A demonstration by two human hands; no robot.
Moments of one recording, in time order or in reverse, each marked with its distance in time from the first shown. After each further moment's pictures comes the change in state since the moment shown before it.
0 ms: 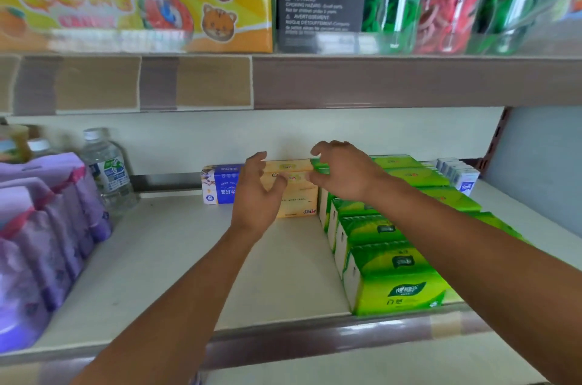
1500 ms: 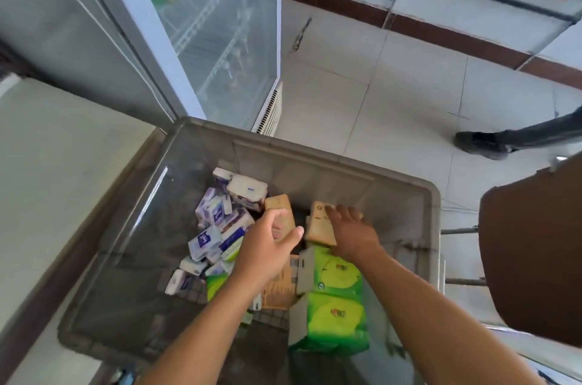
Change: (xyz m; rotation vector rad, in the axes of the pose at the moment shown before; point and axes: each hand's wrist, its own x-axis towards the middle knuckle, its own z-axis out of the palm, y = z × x) left_hand -0.586 0.005 0.425 0.234 -1.595 -0.182; right_hand -0.768 0.323 0.244 0.067 -0.637 1.372
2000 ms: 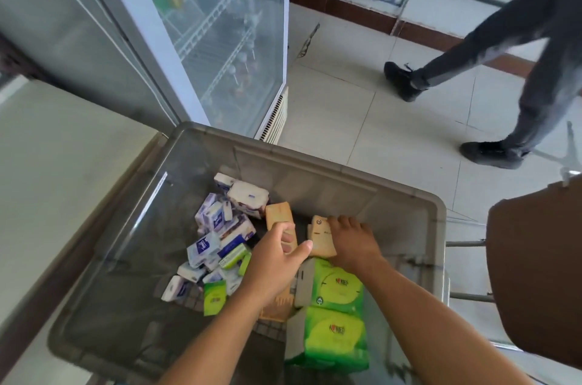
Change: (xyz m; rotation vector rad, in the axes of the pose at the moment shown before) left_hand 0.004 0.000 0.020 -0.020 -0.013 -0.027; right_hand 0.011 0.004 0.008 -0.060 0.044 -0.050
